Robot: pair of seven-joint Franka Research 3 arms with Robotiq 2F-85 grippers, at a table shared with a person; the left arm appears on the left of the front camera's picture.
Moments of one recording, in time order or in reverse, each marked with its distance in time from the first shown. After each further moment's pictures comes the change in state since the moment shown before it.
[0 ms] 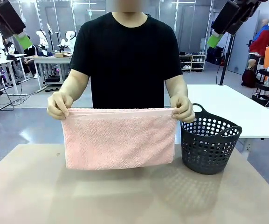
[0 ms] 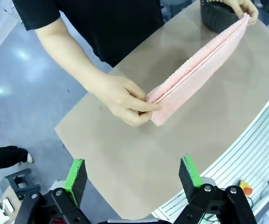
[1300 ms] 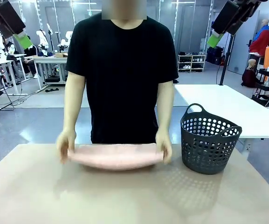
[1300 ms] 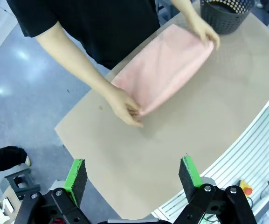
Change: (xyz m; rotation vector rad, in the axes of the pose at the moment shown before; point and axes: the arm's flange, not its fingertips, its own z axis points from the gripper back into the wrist) left arm 0.000 0.000 0.000 0.000 0.000 0.001; right arm 0.000 0.000 0.000 0.000 0.000 0.000
